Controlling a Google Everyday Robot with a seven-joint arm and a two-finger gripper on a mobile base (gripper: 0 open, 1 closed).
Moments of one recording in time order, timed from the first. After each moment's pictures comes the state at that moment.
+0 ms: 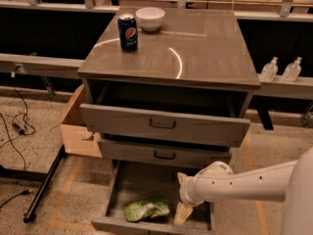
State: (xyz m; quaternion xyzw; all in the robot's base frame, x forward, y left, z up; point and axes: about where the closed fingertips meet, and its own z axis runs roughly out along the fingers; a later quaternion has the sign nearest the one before) arm 0.487 -0.093 0.399 -0.64 0.74 0.06 0.20
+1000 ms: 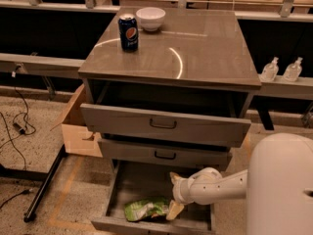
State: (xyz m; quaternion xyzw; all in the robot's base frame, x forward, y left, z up) arm 0.529 -0.066 0.322 -0.65 0.72 0.07 0.25
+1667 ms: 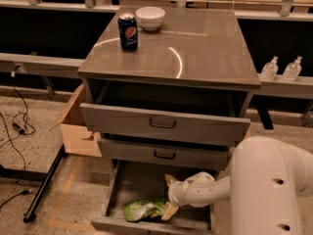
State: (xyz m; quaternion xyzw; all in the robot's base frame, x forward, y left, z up) arm 0.546 -0.047 0.271 -0.65 0.70 0.08 0.27
